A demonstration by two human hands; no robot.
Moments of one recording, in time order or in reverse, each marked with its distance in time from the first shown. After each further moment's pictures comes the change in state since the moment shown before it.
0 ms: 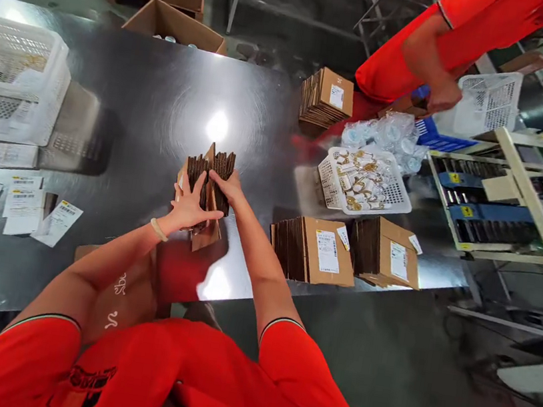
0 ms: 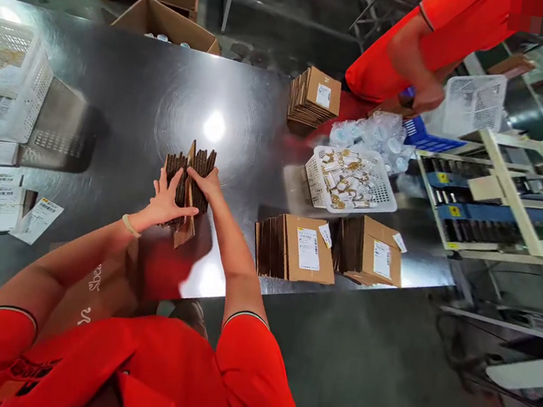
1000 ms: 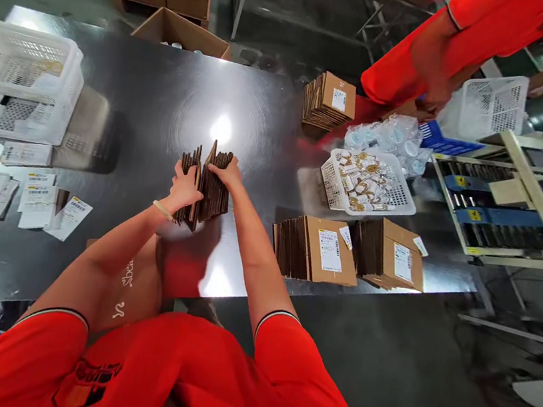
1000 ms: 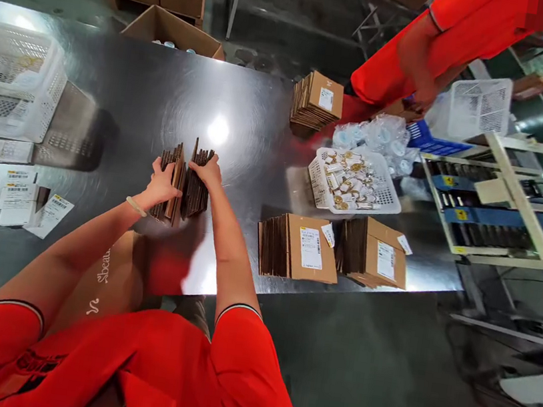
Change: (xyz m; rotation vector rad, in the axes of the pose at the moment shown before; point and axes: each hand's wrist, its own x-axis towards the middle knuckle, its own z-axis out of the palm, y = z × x) left_hand 0.016 0.018 -0.039 0.209 0.049 -0.164; right_hand 0.021 -0.031 0.014 -0.372 0.055 0.038
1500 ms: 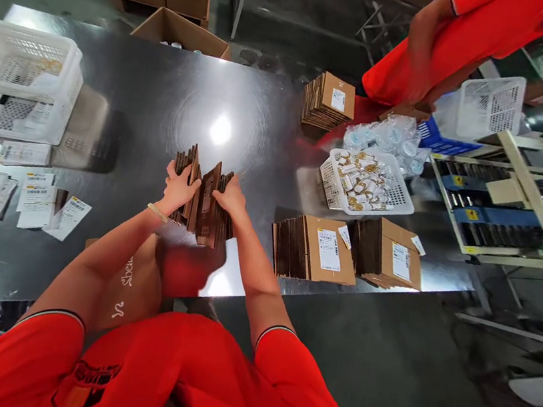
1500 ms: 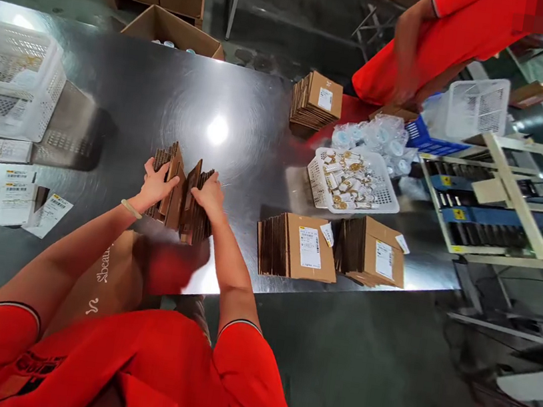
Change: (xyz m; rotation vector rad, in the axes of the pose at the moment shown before) left_hand 0.005 -0.020 0.008 -0.190 0.146 -0.004; right_hand -0.072 0.022 -0.008 -0.221 -0.057 -0.017
